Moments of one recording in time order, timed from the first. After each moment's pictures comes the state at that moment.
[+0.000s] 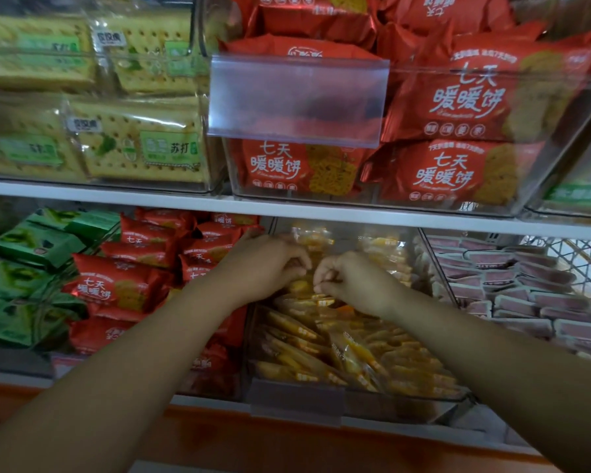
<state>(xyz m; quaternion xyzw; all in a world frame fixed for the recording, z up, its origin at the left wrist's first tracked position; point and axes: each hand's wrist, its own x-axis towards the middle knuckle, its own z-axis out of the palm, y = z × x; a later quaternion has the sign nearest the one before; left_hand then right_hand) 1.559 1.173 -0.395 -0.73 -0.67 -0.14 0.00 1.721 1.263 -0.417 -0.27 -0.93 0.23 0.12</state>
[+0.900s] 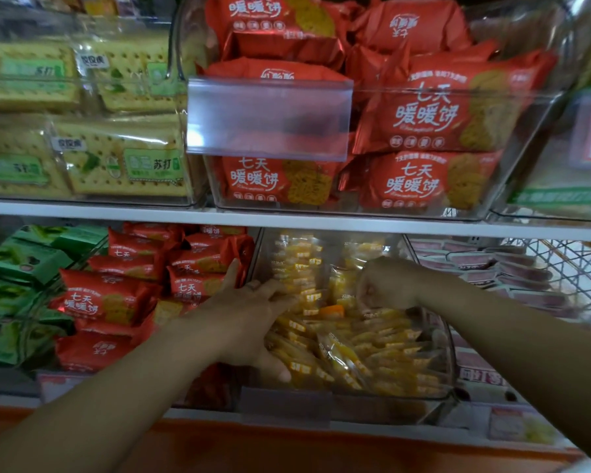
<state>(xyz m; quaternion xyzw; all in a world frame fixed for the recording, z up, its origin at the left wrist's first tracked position) 1.583 1.132 -0.398 -0.72 -0.68 0.15 -0.06 1.764 1.291 -0.394 -0.31 -0.94 0.07 -0.11</state>
